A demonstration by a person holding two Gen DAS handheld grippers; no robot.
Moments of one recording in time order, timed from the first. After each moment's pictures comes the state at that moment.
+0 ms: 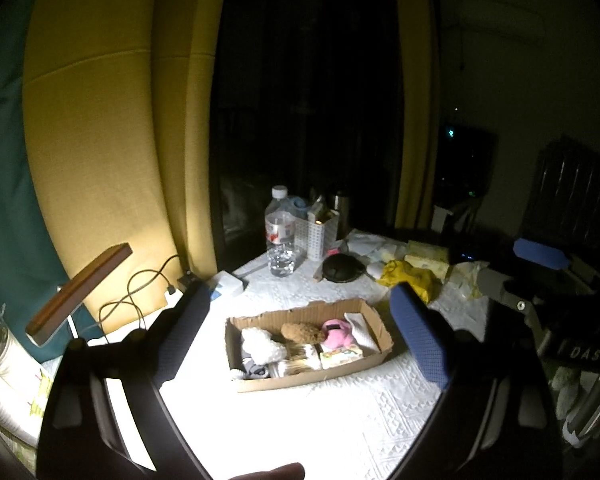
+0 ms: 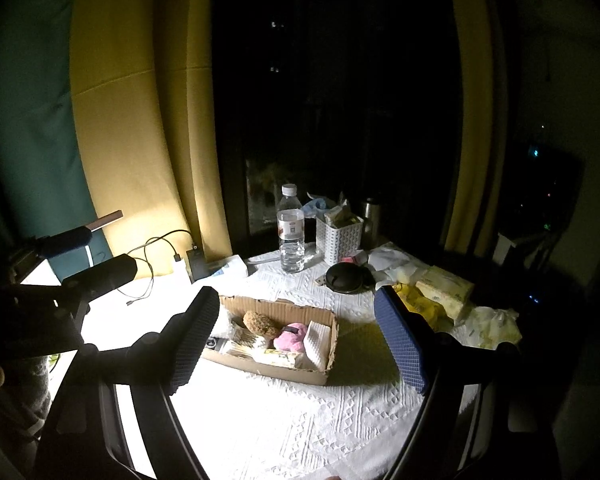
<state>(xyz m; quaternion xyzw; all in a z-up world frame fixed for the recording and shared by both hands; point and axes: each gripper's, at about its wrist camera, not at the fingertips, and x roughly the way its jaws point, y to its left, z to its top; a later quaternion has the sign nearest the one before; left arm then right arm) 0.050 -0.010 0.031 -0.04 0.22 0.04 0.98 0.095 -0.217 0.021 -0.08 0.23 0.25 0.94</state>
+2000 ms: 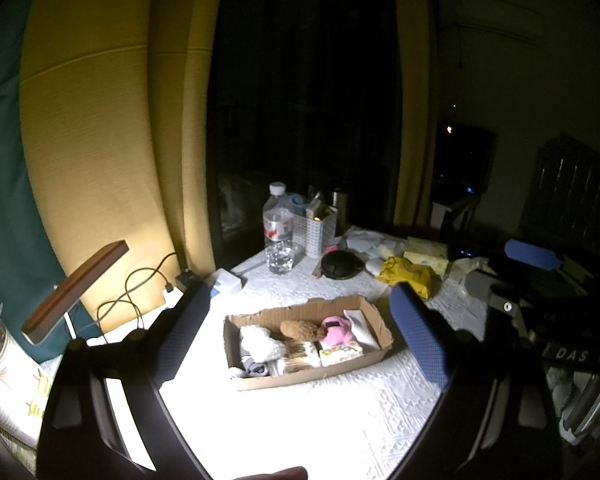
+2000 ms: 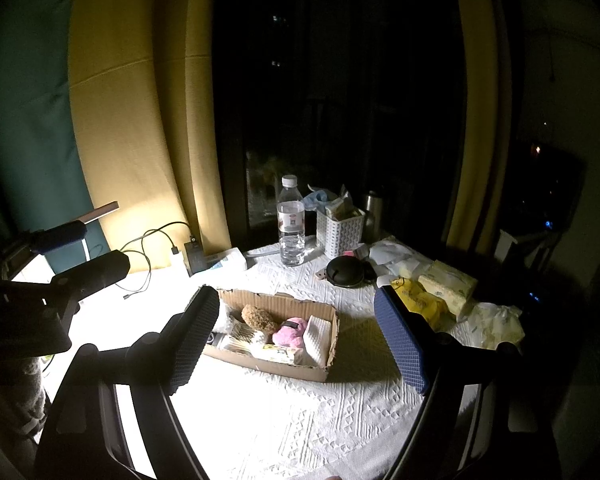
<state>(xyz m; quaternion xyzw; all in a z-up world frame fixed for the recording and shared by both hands) 0.050 -0.011 0.029 -0.04 0.22 0.03 0.97 0.097 -0.214 0.018 -0.08 0.23 0.25 0.94</state>
